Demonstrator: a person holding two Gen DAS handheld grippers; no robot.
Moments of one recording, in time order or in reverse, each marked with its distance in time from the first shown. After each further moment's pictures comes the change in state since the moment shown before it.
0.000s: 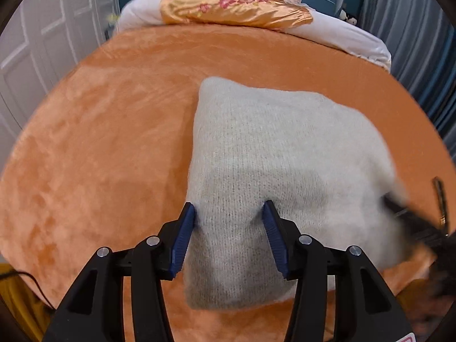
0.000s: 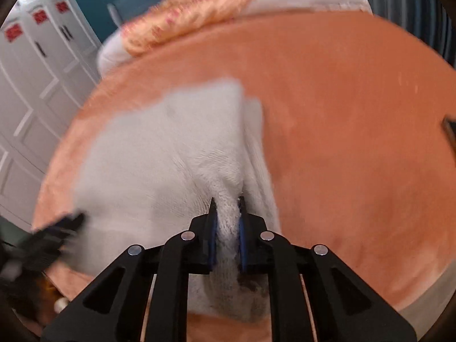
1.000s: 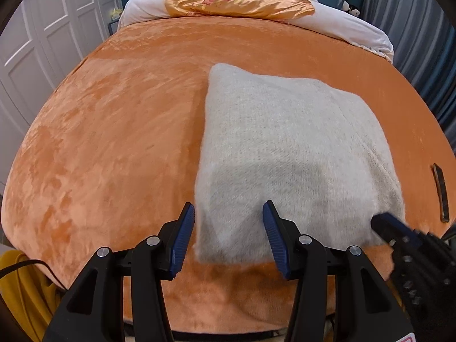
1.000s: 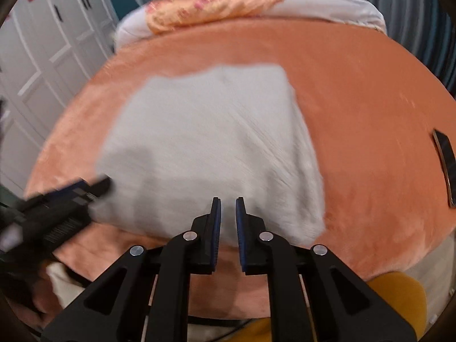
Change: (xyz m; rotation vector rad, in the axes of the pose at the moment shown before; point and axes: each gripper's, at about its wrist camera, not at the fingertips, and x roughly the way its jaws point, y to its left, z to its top) left arm -0.027 0.007 -0.015 -0.015 0.067 0.018; right arm -0.024 0.056 -0.036 -0.147 0.043 -0.032
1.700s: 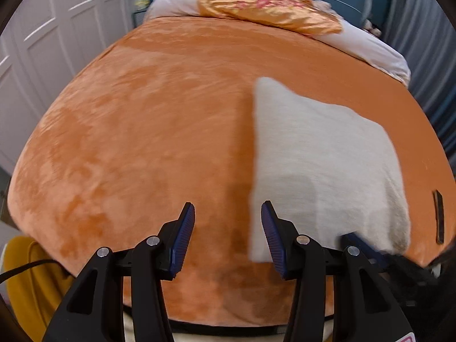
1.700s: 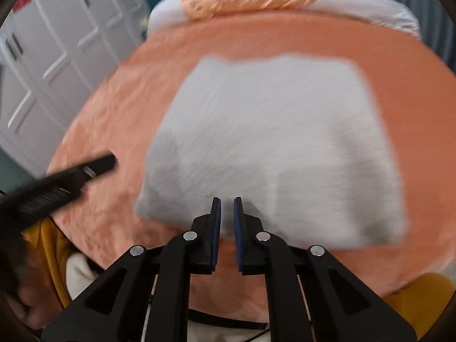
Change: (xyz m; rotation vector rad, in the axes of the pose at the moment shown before) left arm -0.022 0.046 0.007 -0.090 -0.013 0.006; right arm 0.015 0.050 -0.006 -0.058 0.027 0.078
